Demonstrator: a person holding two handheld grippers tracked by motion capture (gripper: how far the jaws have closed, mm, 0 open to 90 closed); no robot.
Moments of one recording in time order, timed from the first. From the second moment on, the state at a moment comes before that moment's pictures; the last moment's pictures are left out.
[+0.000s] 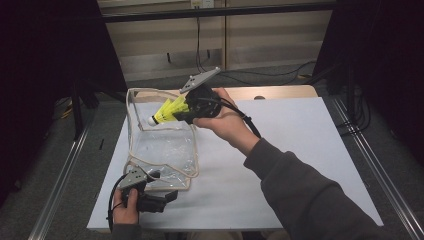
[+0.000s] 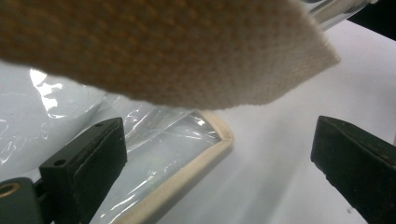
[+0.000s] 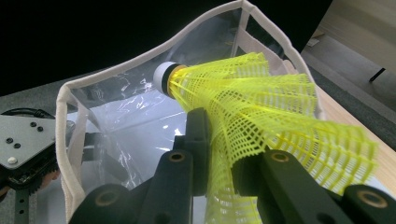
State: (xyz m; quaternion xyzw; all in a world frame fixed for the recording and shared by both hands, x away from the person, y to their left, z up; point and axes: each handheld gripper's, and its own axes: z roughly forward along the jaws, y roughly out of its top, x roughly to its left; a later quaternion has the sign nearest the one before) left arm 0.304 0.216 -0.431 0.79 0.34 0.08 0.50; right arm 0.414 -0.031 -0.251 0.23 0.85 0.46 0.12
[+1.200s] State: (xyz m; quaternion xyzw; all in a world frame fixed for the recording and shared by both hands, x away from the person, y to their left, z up) left arm 0.303 0.217 -0.431 0.79 0.34 0.08 0.50; right arm 0.425 0.015 -0.278 0.23 0.87 0.41 0.13
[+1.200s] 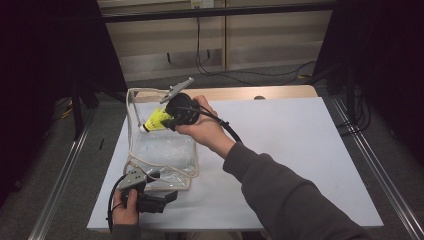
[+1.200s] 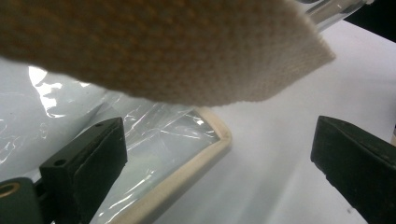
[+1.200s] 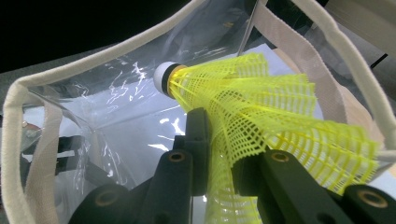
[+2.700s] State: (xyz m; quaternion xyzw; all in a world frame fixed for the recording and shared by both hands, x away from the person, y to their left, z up) left arm 0.302 0.217 -0.431 0.79 0.34 0.08 0.50; right arm 0.428 0.053 -0.303 0.23 0.88 0.40 0.12
